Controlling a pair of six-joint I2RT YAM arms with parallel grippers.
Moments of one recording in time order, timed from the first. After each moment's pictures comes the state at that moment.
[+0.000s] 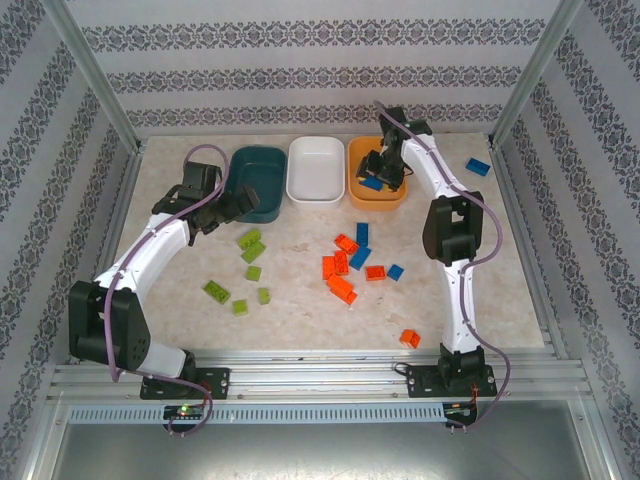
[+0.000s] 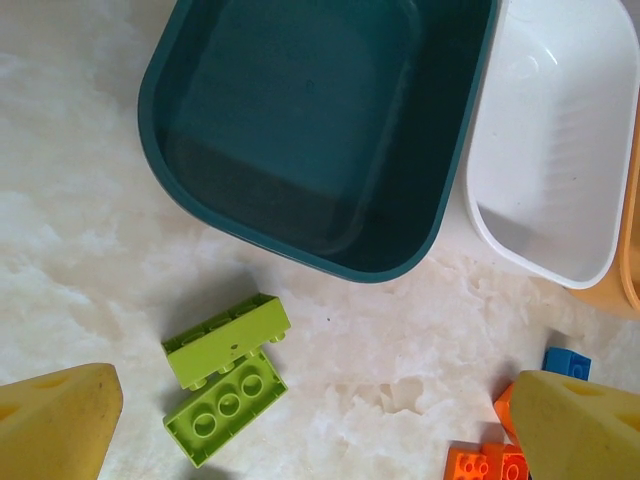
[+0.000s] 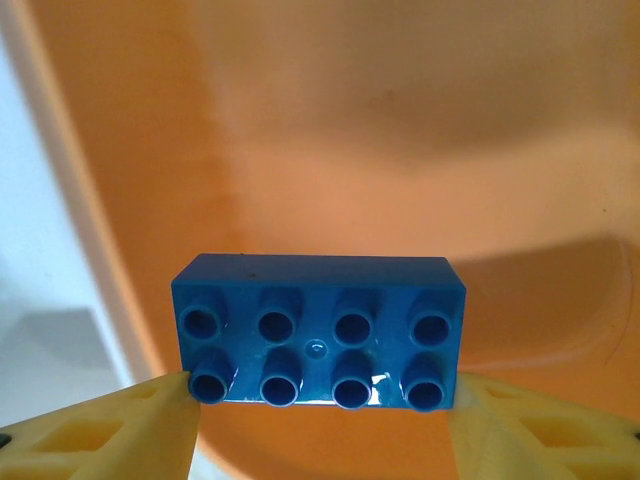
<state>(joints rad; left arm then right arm) -0.15 1.44 1.12 -0.55 0.13 -0.64 0.19 2.40 2.28 -1.18 -0.22 0.54</state>
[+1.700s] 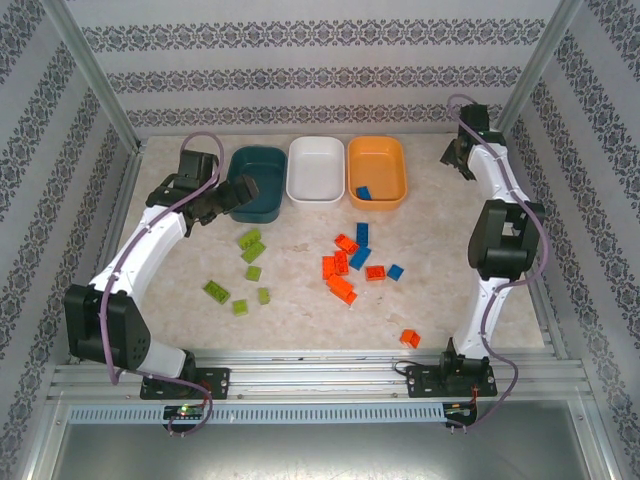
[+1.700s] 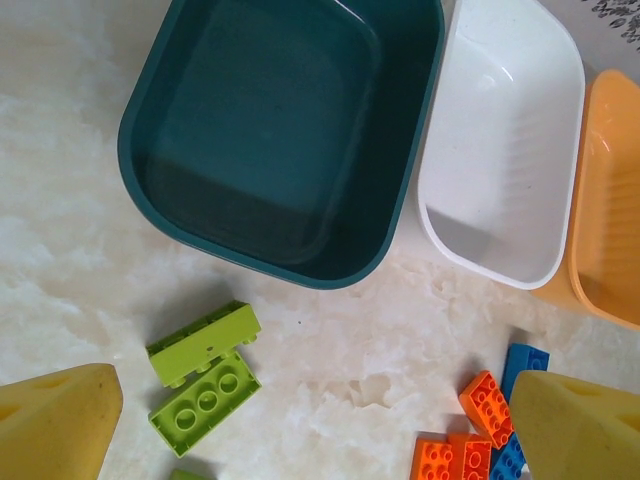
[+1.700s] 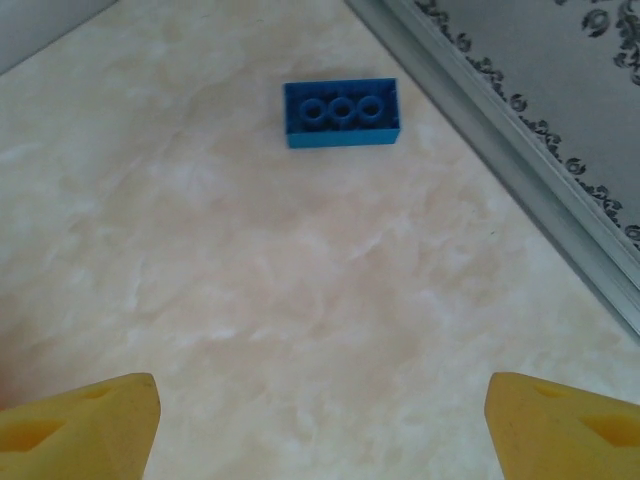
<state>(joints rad) -0.15 1.46 1.25 -0.66 0.14 -0.63 -0.14 2.11 1.88 -0.77 0.28 0.48</state>
